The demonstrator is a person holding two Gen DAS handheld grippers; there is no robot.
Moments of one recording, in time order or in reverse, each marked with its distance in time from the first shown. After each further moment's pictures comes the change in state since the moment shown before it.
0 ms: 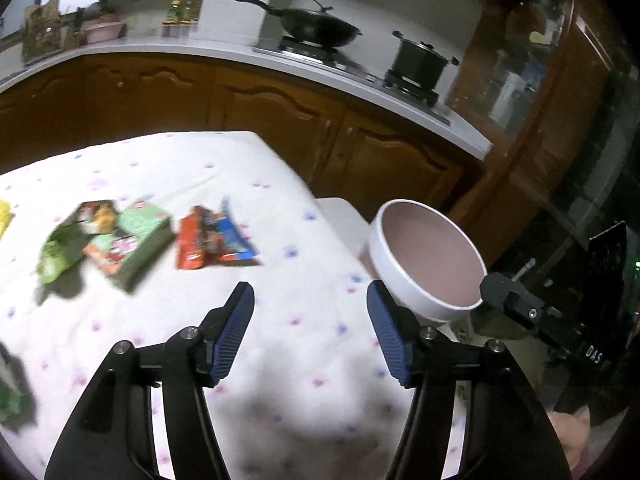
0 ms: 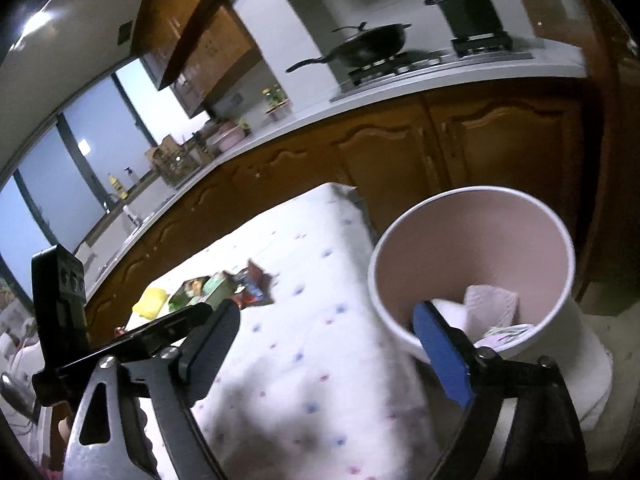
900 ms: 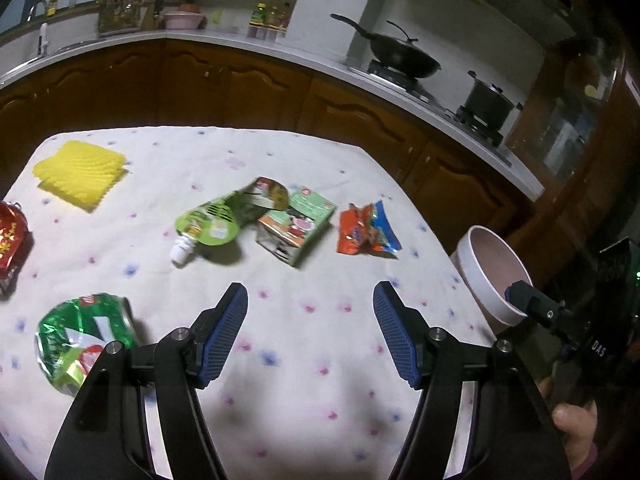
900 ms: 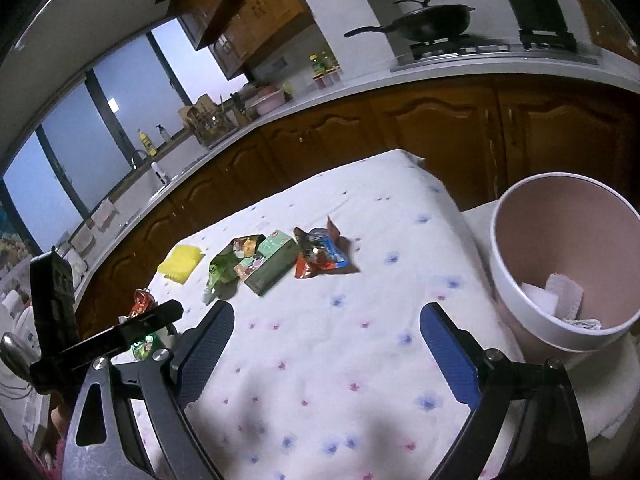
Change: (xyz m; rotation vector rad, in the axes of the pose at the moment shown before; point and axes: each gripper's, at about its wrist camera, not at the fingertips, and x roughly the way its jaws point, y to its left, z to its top) left arm -0.061 0.118 -0.023 -0.156 -0.053 0.144; right arm 0.045 0.079 -0.026 -0.106 0.089 0.072
